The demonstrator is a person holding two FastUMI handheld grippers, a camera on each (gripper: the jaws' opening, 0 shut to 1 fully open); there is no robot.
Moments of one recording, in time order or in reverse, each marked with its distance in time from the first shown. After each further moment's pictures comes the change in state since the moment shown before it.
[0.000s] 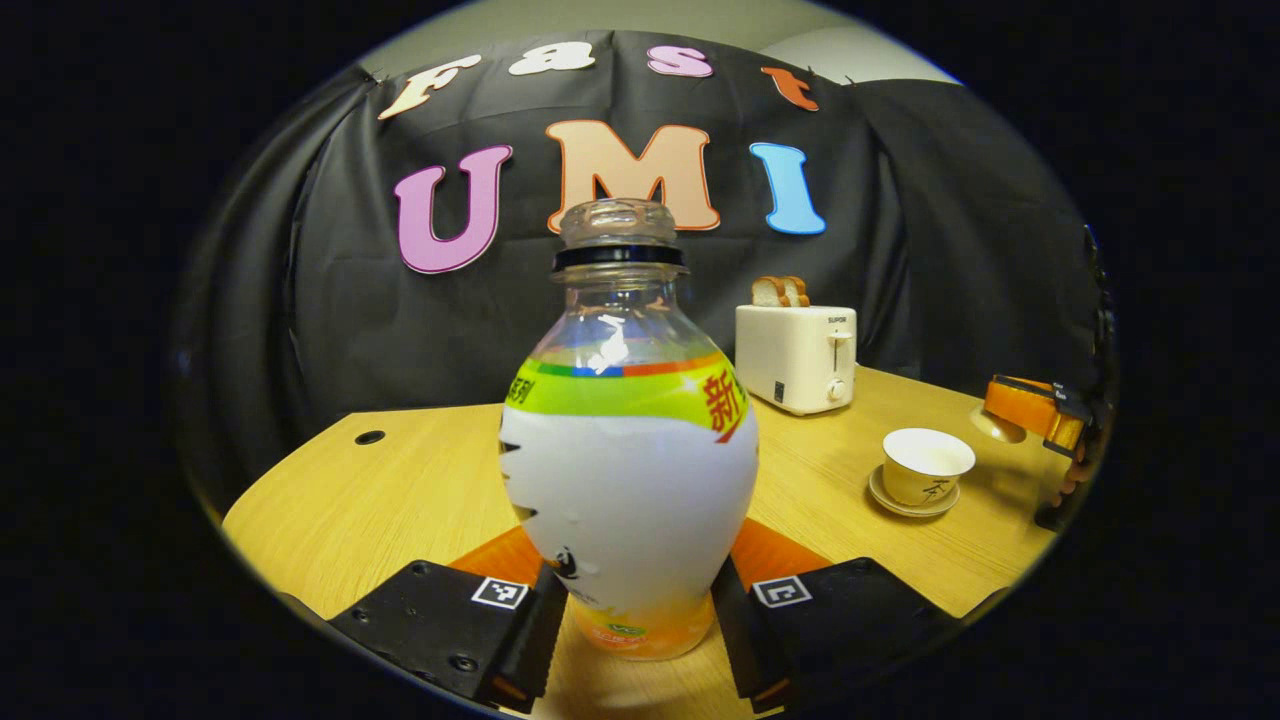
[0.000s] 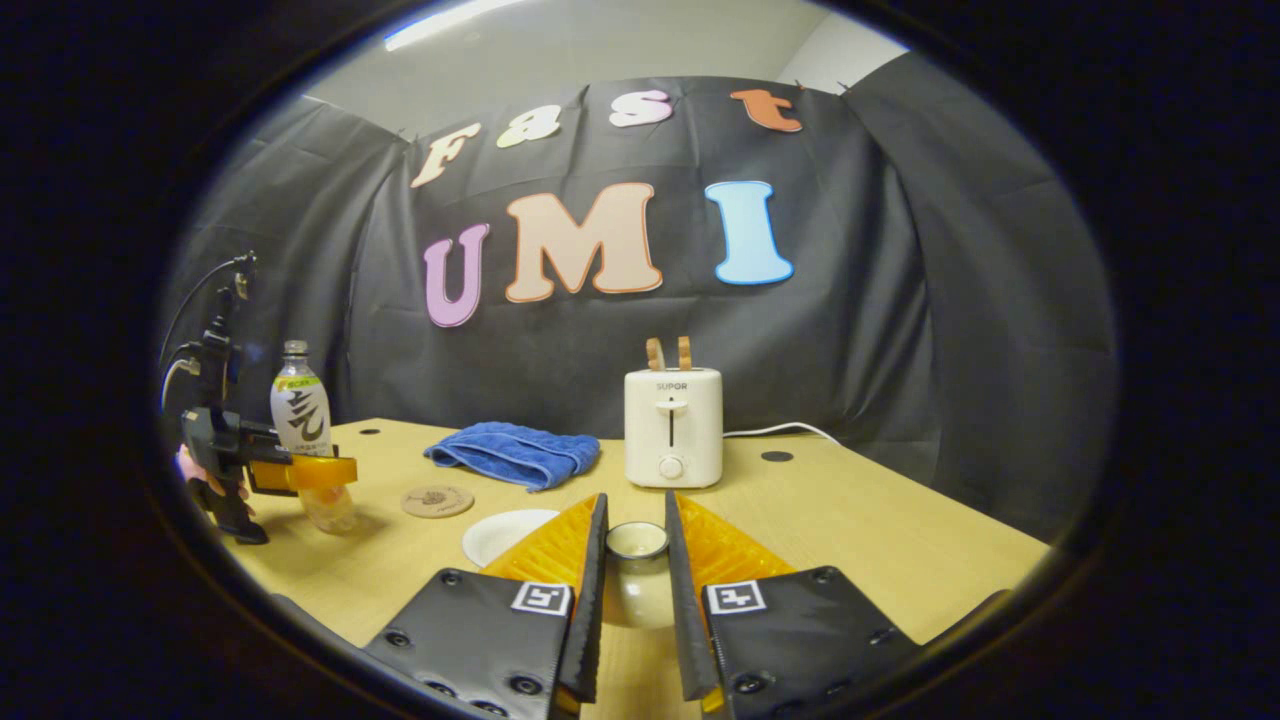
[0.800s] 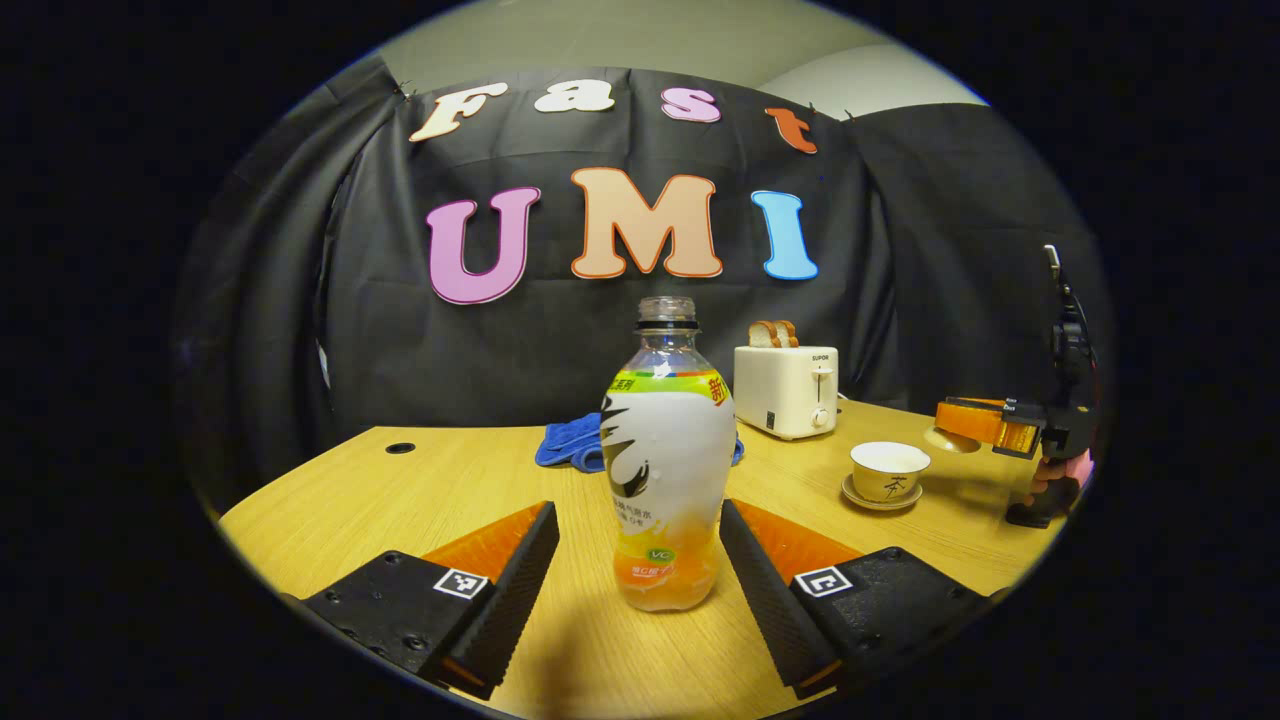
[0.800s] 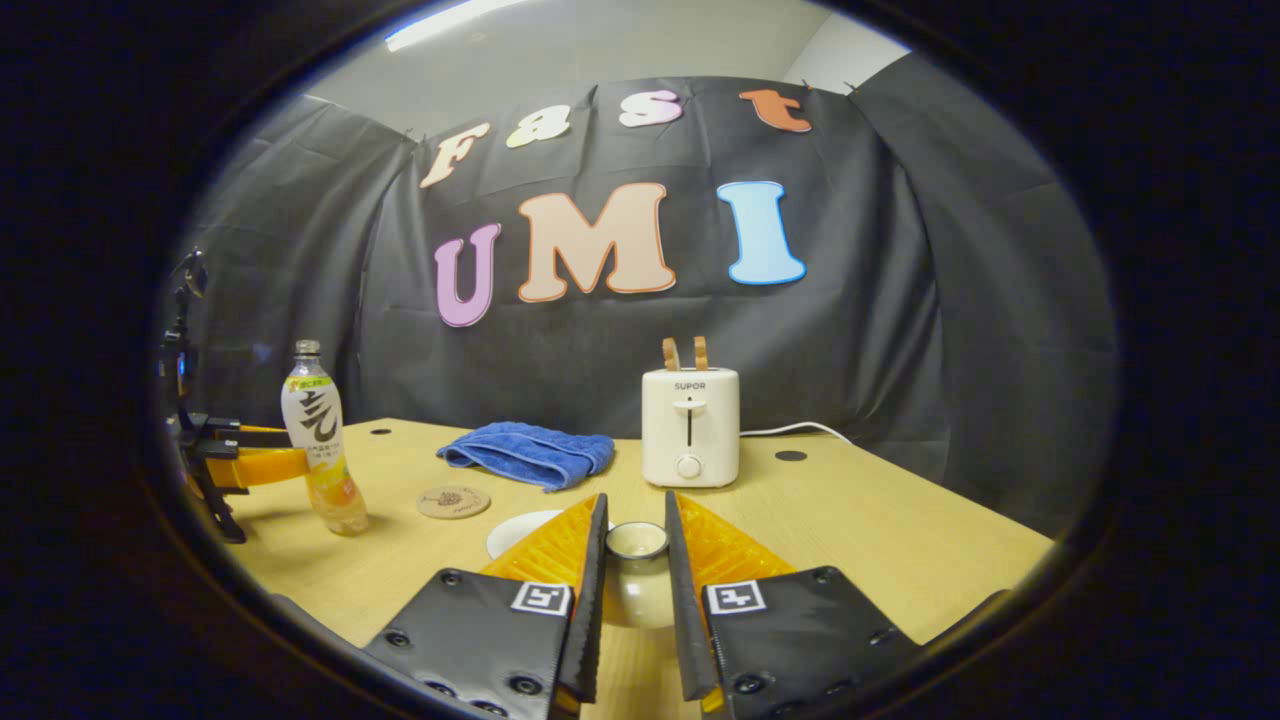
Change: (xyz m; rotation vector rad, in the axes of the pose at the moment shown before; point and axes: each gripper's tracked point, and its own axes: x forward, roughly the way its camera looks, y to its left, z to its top) left arm -0.059 0.011 0.011 -0.036 -0.147 -0.027; right arm -0.003 0.019 -0.002 0.000 0.003 0.032
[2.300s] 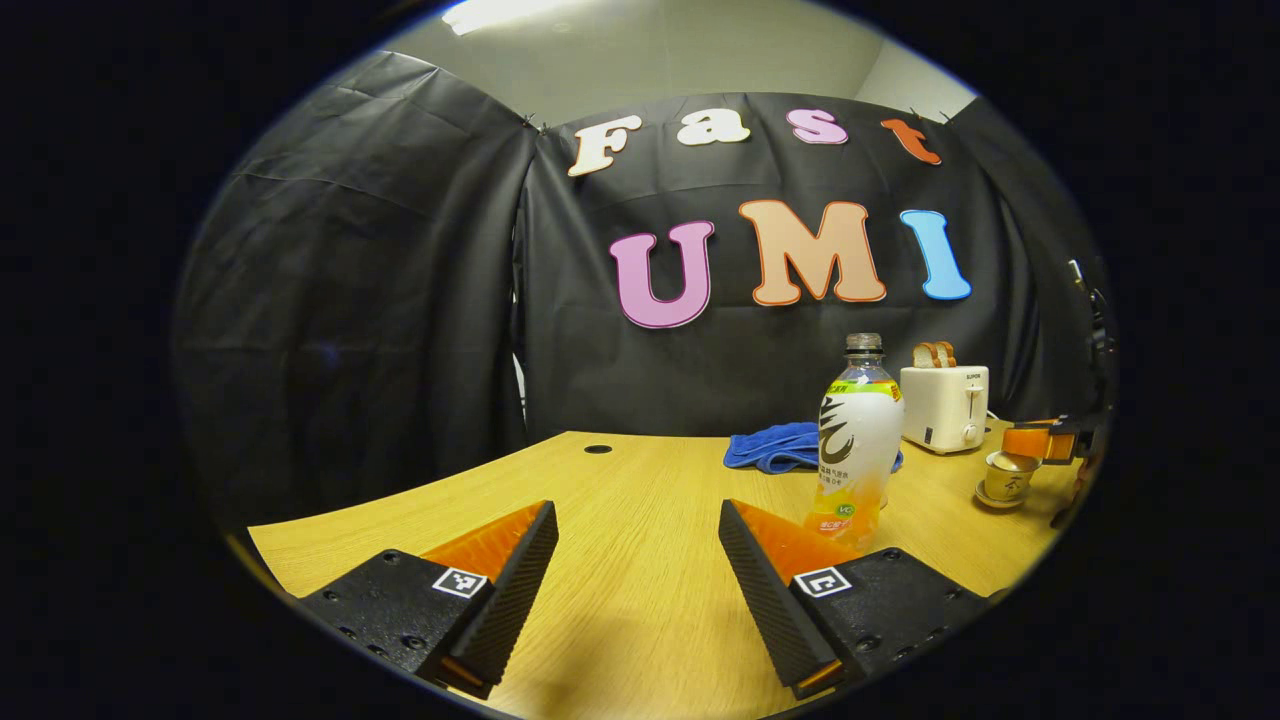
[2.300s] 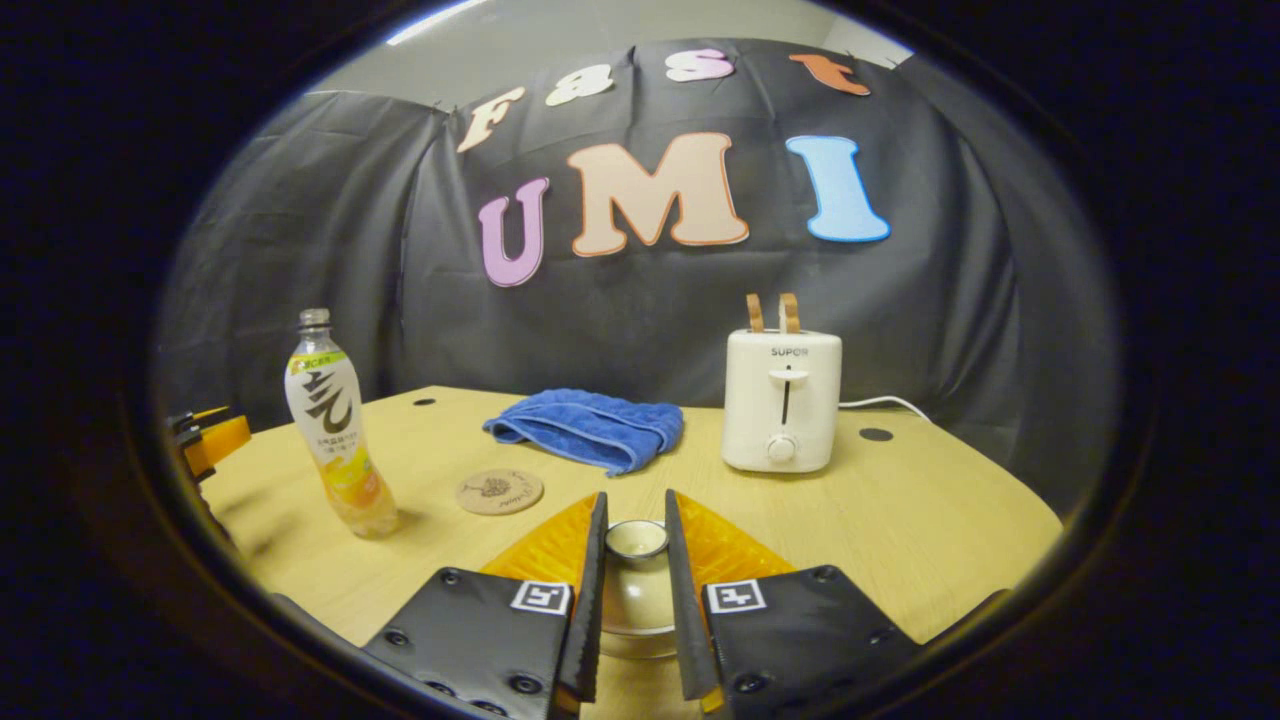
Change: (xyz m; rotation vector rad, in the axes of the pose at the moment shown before) left arm -0.115 0.108 0.004 -0.009 -0.076 0.524; right arm 0.050 0.065 -0.016 -0.012 0.098 0.166
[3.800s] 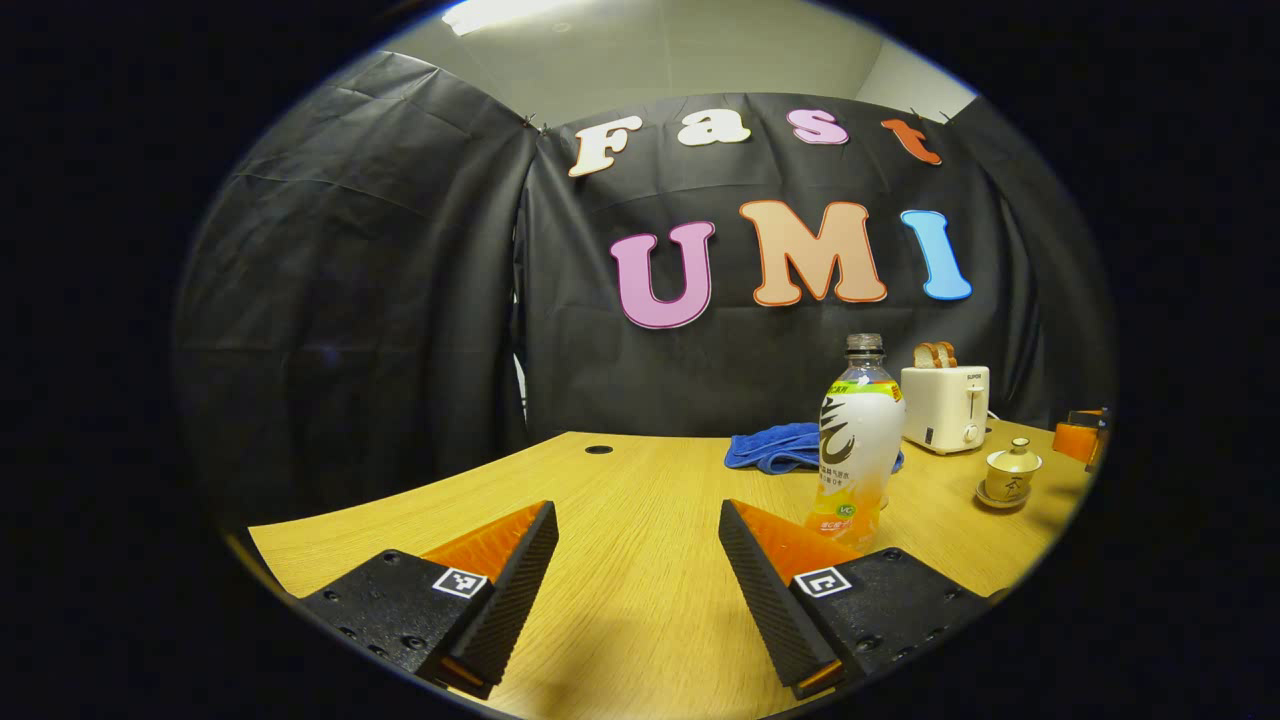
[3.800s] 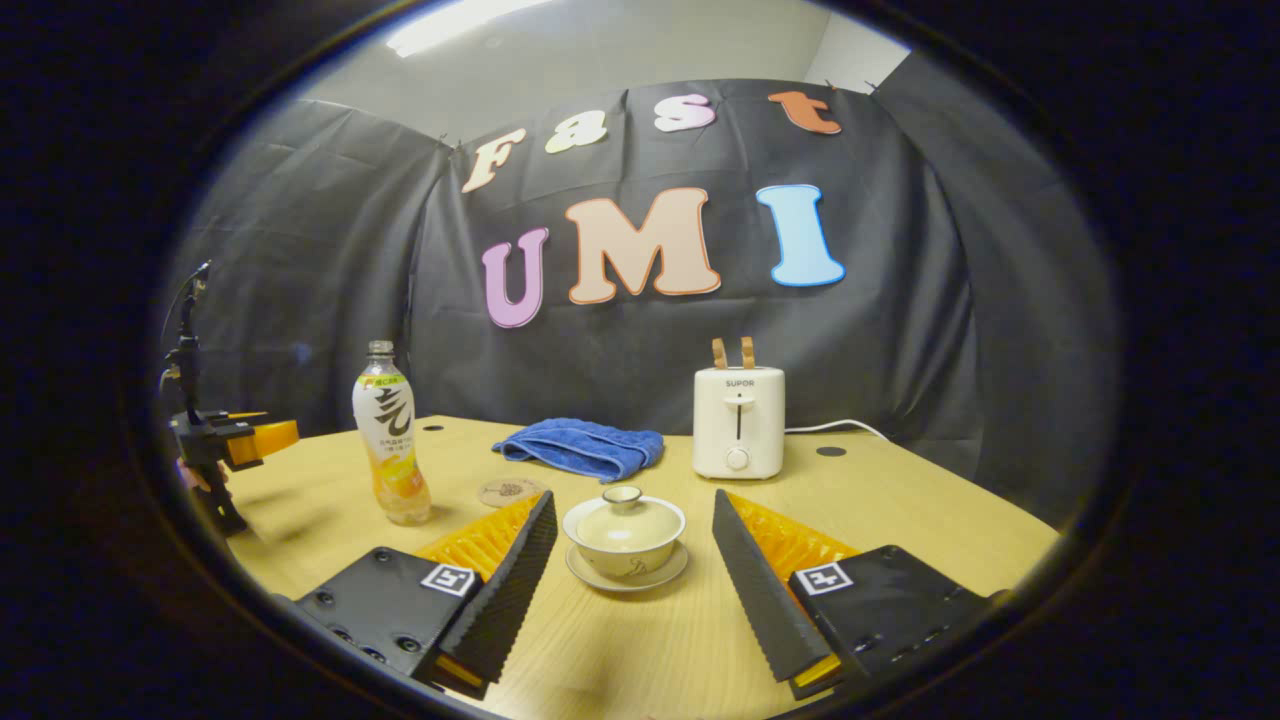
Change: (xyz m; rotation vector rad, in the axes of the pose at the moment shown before) left arm 0.001 0.001 0.000 0.001 -0.002 0.001; right arm -0.078 -0.011 0.006 0.008 -0.092 -0.035
